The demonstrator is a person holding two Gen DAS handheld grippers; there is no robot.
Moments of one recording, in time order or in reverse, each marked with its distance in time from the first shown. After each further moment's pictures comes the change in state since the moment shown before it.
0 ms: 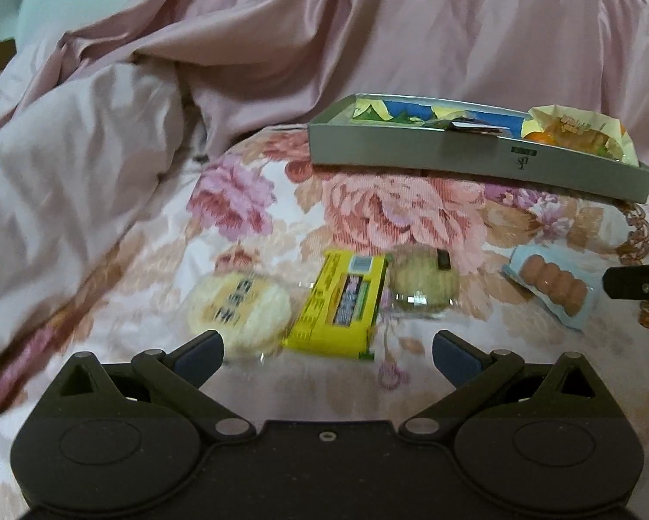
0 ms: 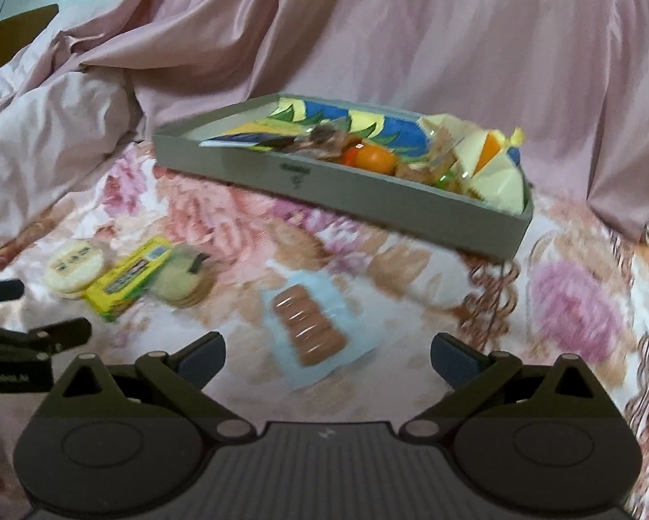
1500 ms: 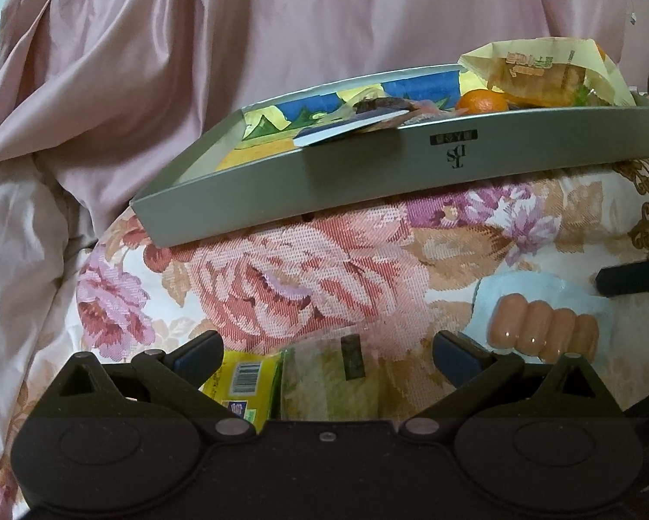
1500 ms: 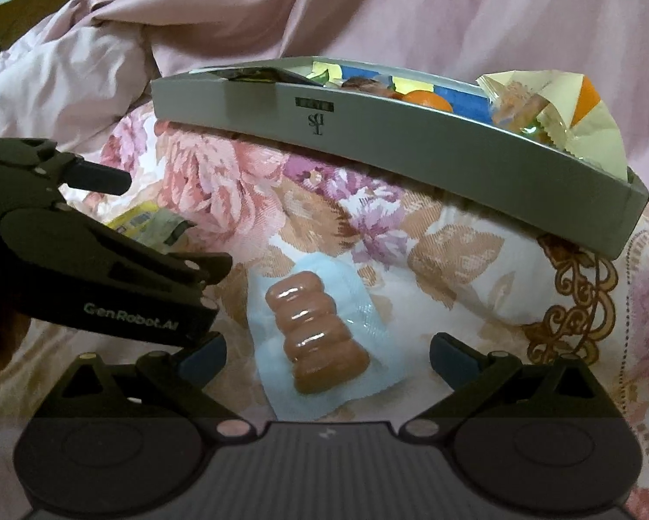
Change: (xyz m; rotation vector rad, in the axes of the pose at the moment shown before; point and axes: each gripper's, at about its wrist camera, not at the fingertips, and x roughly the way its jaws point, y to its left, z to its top) left arm 0.083 -0.083 0.052 0.269 0.026 -0.036; right arm 0.074 0.004 -0.014 -0.063 0.017 0.108
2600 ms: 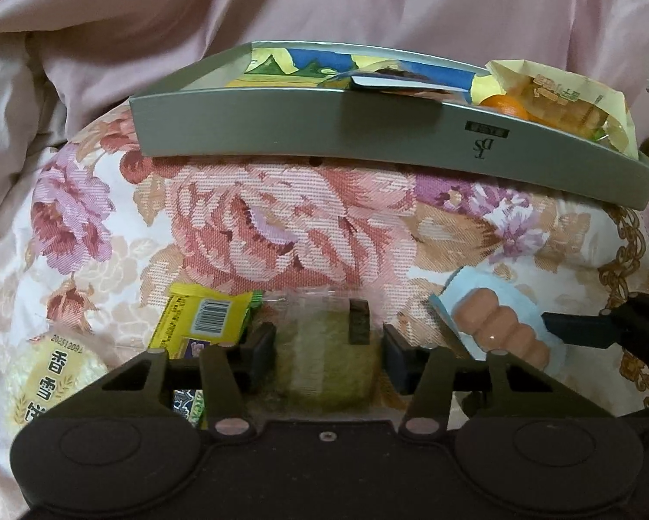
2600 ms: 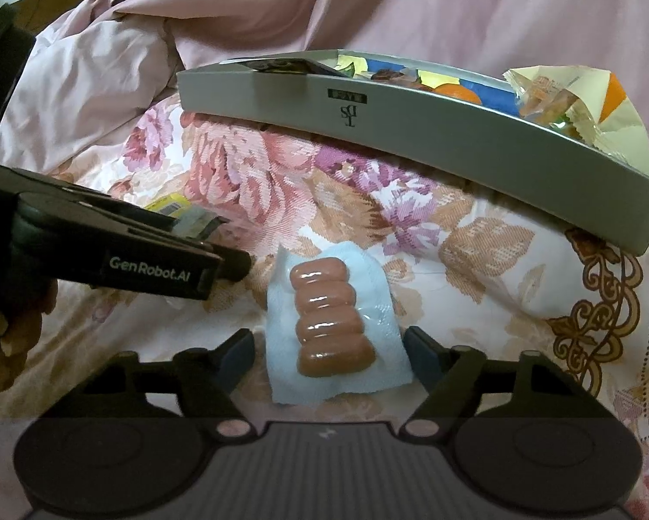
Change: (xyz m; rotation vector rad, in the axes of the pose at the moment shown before) left arm 0.014 0.026 -0.016 -0.237 0.095 -0.187; right arm -0.002 0.004 0.000 -0.026 0.033 0.054
